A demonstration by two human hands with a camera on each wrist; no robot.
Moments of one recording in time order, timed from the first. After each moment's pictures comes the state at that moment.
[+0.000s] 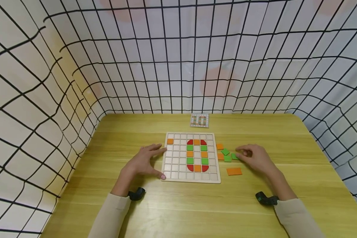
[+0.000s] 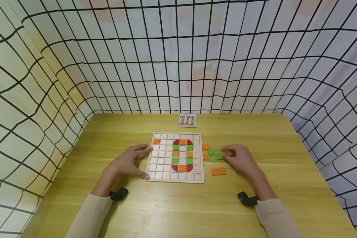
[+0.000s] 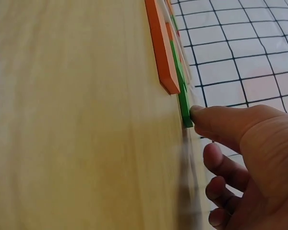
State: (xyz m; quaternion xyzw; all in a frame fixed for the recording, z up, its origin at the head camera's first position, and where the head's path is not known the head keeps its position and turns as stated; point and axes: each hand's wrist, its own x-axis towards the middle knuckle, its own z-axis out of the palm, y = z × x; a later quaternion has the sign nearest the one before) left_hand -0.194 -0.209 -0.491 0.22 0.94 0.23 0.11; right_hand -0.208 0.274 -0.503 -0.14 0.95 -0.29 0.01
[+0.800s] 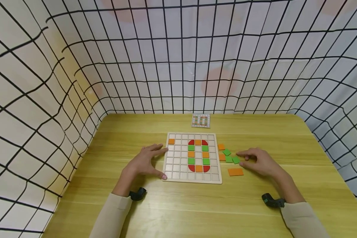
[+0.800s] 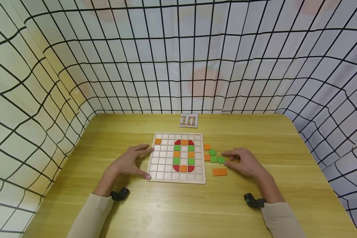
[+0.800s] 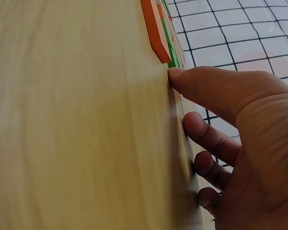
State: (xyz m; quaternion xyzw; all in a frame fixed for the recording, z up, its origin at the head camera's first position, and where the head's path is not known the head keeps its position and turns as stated) left_hand -0.192 -0.208 -0.487 0.21 0.94 0.23 0.11; right_hand -0.203 0.294 -0.515 -0.24 0.92 -0.31 0.01
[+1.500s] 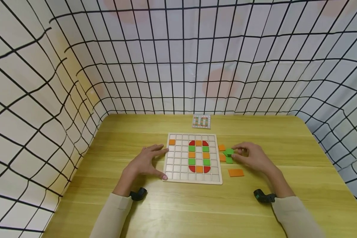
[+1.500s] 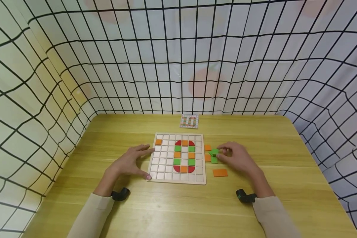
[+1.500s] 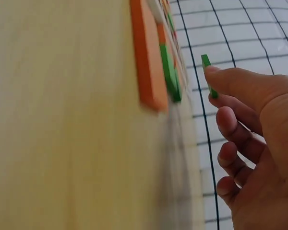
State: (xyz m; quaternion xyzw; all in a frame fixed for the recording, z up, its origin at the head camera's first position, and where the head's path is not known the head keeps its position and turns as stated) left_hand -0.193 -0.209 -0.489 0.21 0.94 0.22 0.11; right_hand -0.214 0.260 -0.496 -0.17 0.93 -0.34 0.03
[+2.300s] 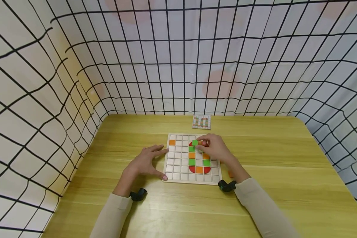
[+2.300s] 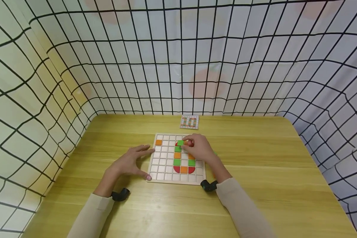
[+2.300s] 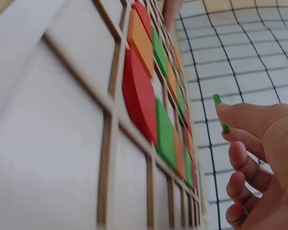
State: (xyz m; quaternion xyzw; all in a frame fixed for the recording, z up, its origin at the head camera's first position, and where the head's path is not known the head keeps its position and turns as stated) left_hand -0.193 -0.208 -0.490 0.20 0.95 0.22 0.11; right_hand -0.253 0.125 -0.489 -0.19 0.90 -0.40 0.03
